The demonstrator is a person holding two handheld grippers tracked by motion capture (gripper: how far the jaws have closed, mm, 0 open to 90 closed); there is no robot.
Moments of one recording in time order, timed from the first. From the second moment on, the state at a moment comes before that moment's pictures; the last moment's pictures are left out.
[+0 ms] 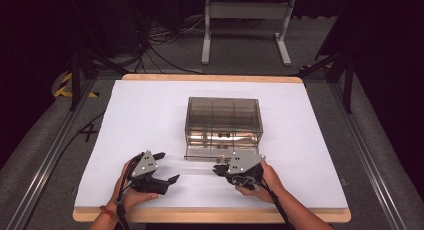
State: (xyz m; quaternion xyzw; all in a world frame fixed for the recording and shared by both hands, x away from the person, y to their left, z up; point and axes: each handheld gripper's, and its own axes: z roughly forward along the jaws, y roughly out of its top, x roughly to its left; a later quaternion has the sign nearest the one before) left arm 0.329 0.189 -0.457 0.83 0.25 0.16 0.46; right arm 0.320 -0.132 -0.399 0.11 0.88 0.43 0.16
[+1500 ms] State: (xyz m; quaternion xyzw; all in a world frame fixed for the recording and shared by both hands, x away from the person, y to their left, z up) left arm 0.330 0.187 -0.457 0.84 0.25 0.16 0.45; right arm 0.344 -0.150 -0.380 0.18 0.85 0.45 0.21
